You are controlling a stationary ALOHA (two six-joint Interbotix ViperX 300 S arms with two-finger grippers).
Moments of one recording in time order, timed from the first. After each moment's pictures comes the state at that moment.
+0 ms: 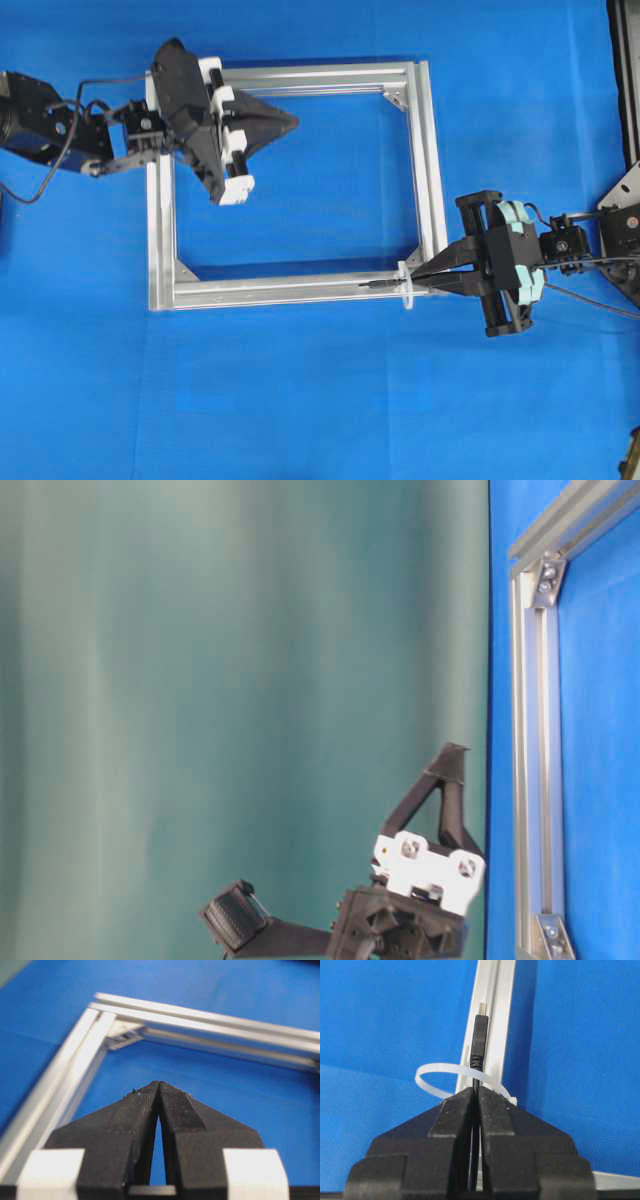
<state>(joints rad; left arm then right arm) 0.20 0.14 0.86 -0.08 -0.78 0.00 0.19 -0.19 1.17 0.07 -0.47 0.05</state>
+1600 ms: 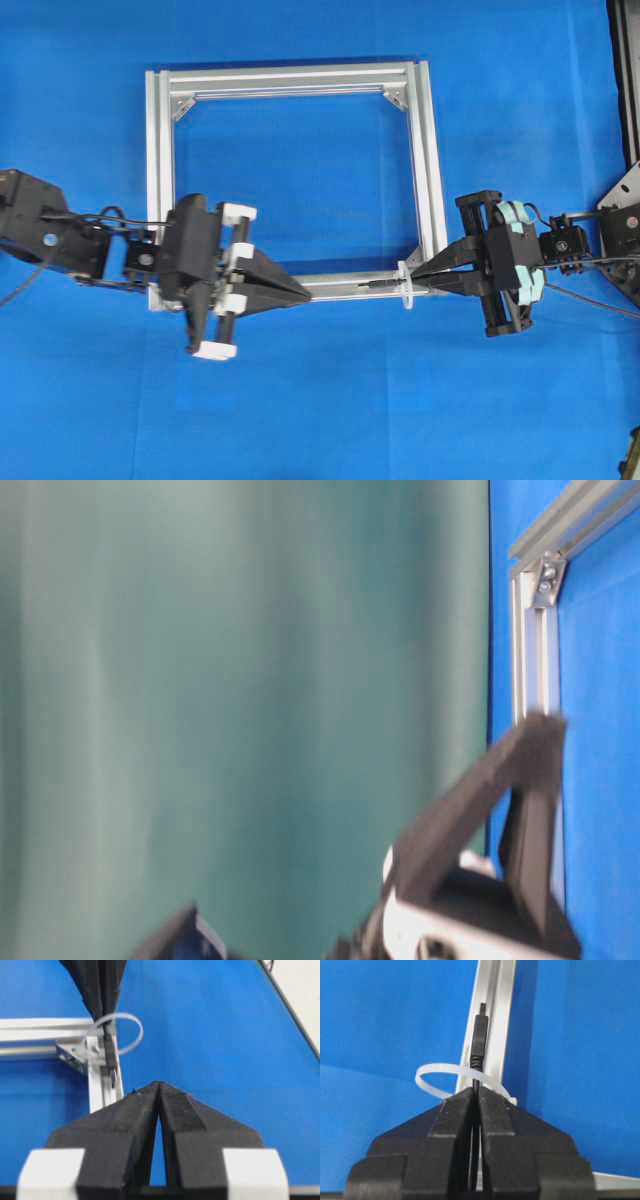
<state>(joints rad) -0.20 0.13 0.78 -0.08 -0.70 -0.06 0.18 -0.19 1.17 0.07 -0.47 0.04</state>
